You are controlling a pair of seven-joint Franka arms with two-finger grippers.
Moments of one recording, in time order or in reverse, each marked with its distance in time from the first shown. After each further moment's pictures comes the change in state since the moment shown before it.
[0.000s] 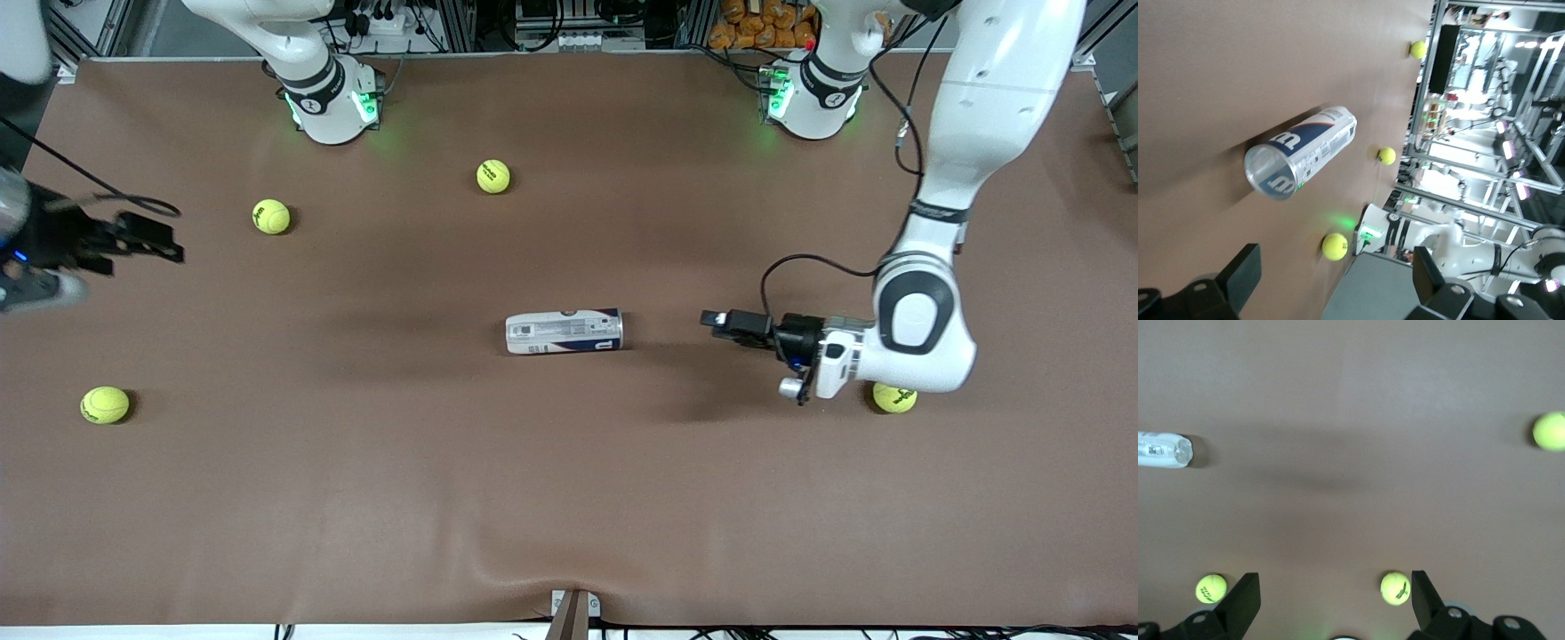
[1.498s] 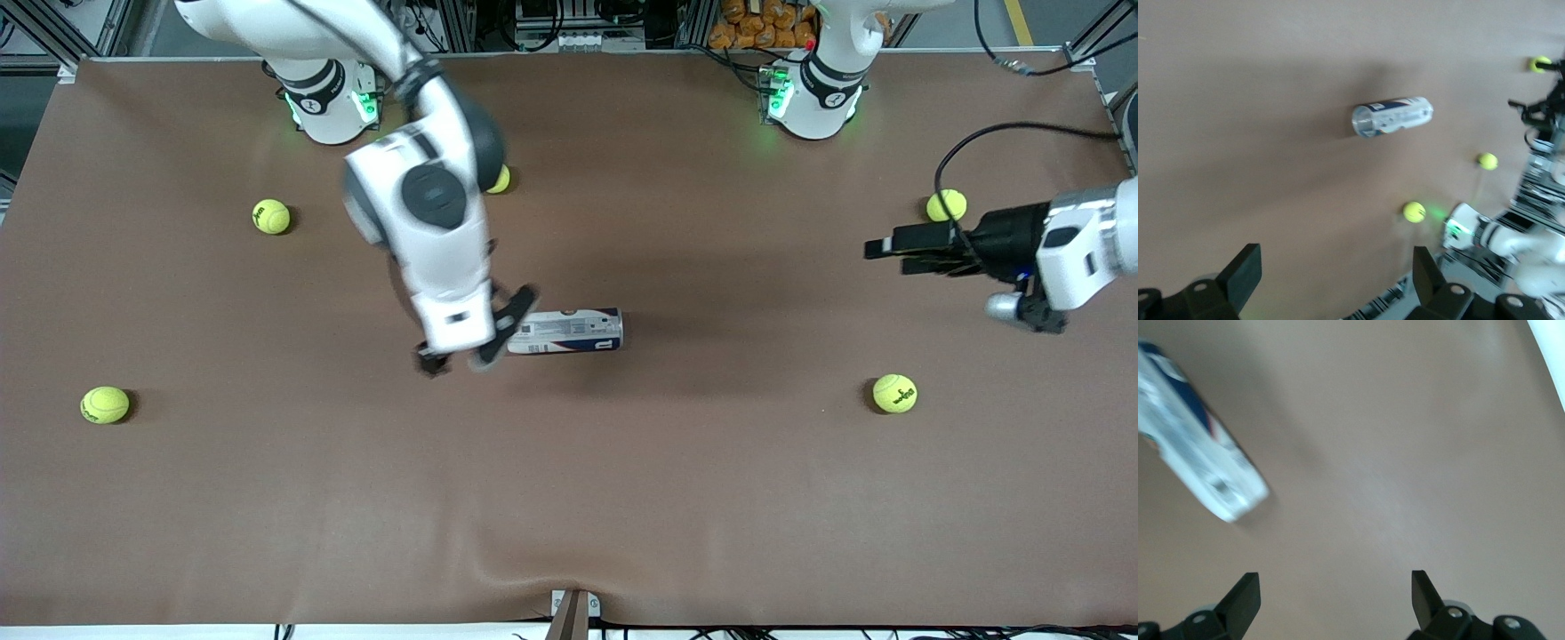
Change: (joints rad) left arm 0.049 -0.444 0.169 0.106 0.535 -0.236 -0.413; right arm 0.544 0.410 0.043 0.084 -0.268 0.473 -0.272
